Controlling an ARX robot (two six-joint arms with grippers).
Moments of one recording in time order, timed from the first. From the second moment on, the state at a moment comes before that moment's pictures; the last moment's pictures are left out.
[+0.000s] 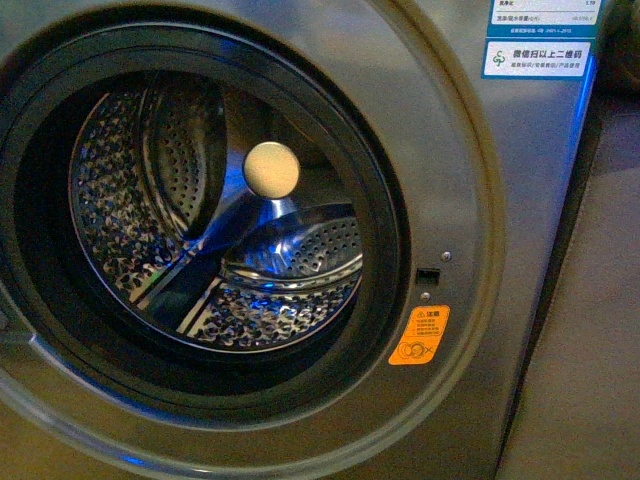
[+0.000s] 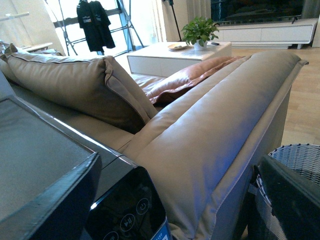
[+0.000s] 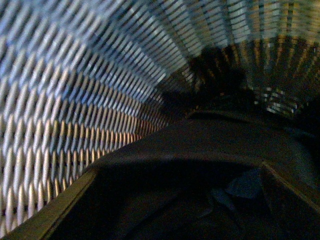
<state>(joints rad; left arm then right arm) -0.67 2.04 2.89 -0.77 0.23 0.20 -1.27 2.00 0.96 0.15 -0.72 0.09</state>
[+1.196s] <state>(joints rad) -0.67 2.04 2.89 -0.77 0.23 0.20 -0.11 0.47 0.23 0.28 -0.12 0.16</state>
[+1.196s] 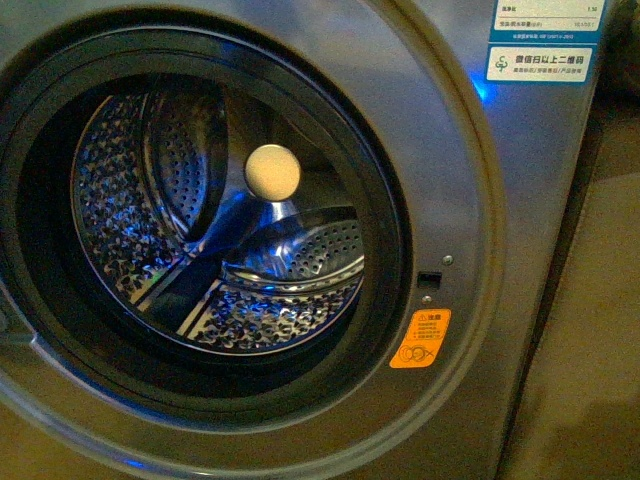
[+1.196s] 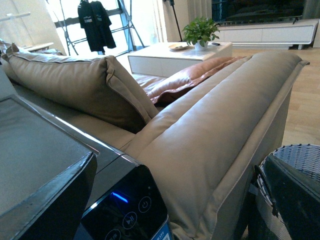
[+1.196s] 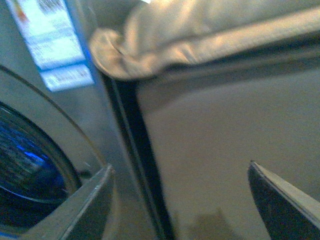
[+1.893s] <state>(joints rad) -0.65 2.04 2.89 -0.79 0.15 0.17 0.00 0.23 0.05 0.18 0.00 0.00</state>
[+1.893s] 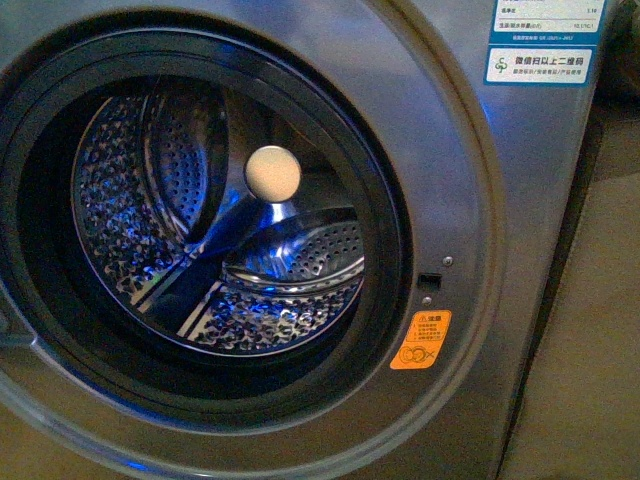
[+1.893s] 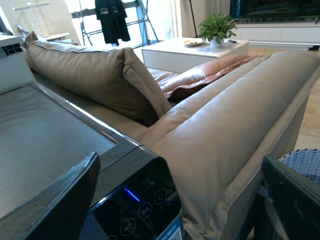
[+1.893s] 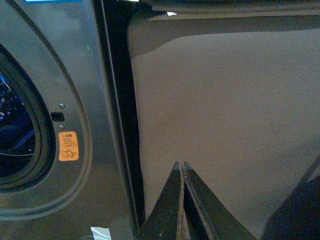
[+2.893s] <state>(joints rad) -0.39 1.83 2.85 -0.92 -0.33 -0.03 0.00 0.00 0.00 0.00 0.00 0.00</state>
